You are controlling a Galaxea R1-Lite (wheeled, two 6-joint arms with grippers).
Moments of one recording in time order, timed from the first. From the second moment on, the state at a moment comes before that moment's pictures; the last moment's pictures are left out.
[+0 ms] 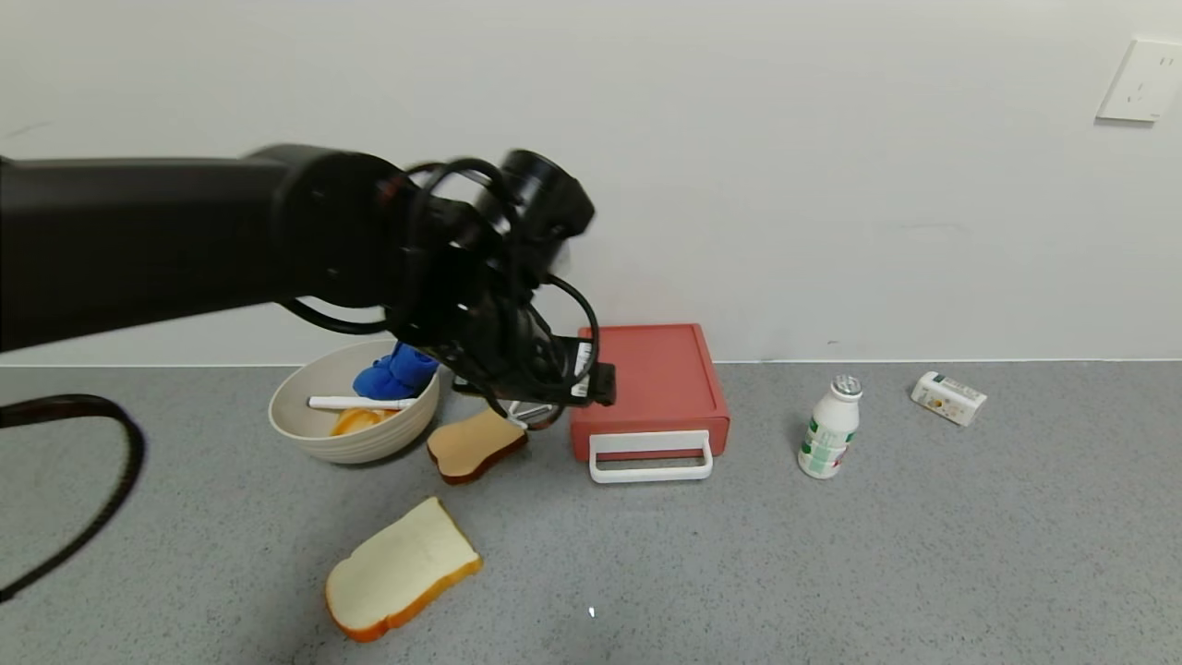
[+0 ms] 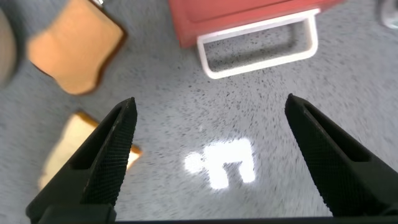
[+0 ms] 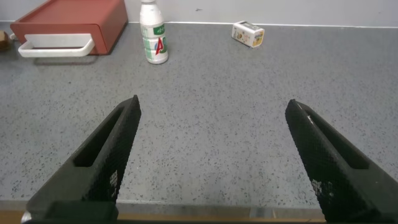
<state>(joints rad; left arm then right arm) -0.62 1.99 -1.84 0.72 0.24 -0.34 0.00 0.00 0.00 0.00 0.01 0.02</state>
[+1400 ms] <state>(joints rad) -0.08 0.87 -0.73 0.06 -0.31 0.14 0.00 0.00 0.00 0.00 0.01 0.02</state>
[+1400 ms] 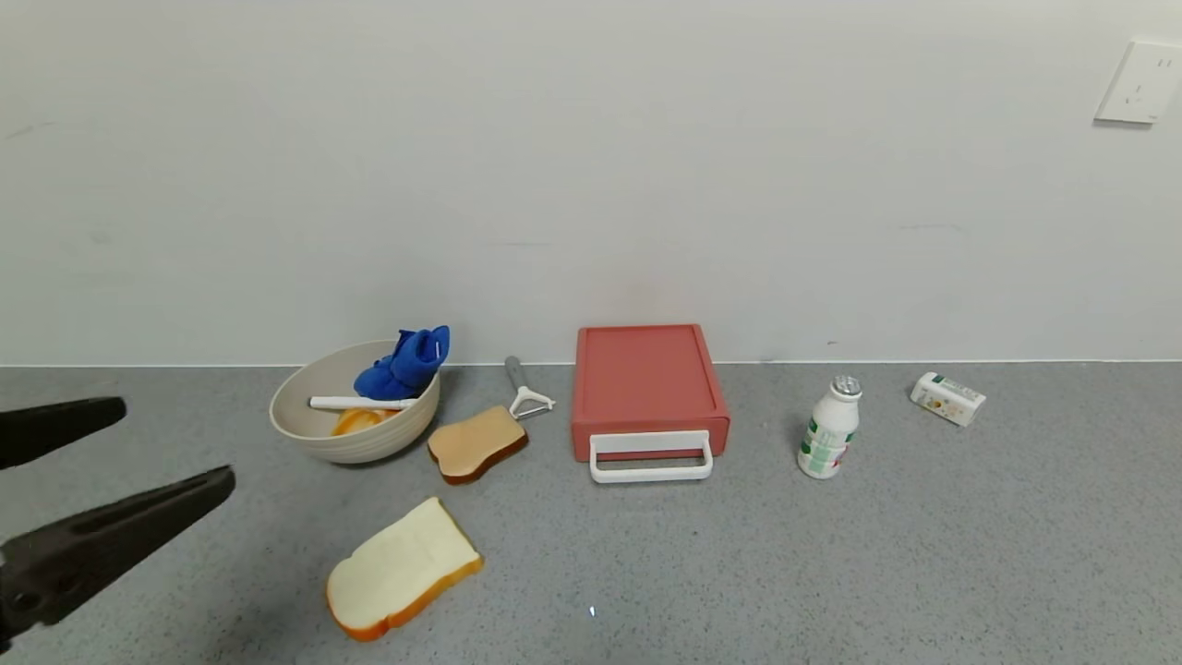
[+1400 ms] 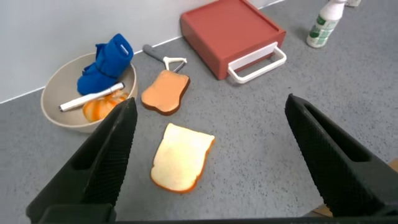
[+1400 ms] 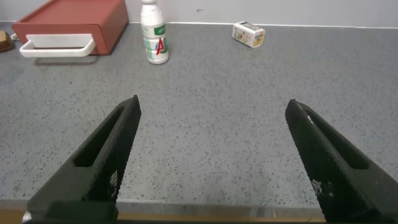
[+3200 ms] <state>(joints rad) 0.00 0.00 0.00 0.01 -0.04 0.04 0.00 0.00 0.00 0.00 0.01 0.02</state>
